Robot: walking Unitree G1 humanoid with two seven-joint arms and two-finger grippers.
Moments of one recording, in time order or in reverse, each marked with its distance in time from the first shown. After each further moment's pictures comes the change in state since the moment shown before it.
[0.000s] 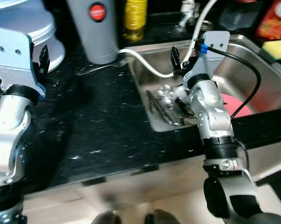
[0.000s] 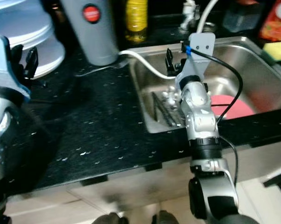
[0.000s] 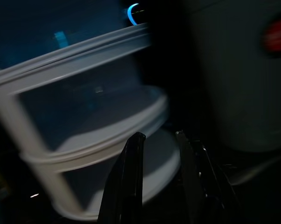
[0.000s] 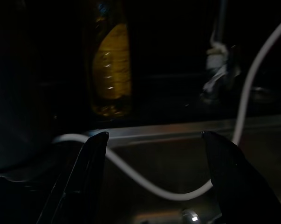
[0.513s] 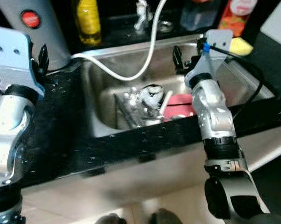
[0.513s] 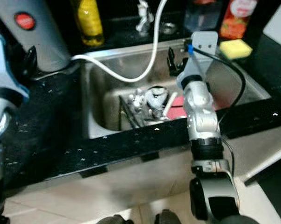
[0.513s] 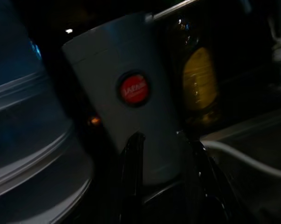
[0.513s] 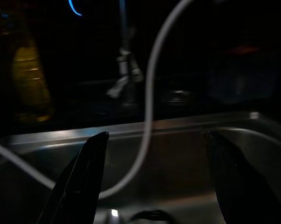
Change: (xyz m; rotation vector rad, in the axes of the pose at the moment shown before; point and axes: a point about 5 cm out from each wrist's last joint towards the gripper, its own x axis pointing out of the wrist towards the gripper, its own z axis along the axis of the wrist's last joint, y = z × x) left arm -0.001 0.000 0.000 -0.014 -0.003 0.002; right arm 0.000 -0.002 0.002 -0.004 -0.001 -0.001
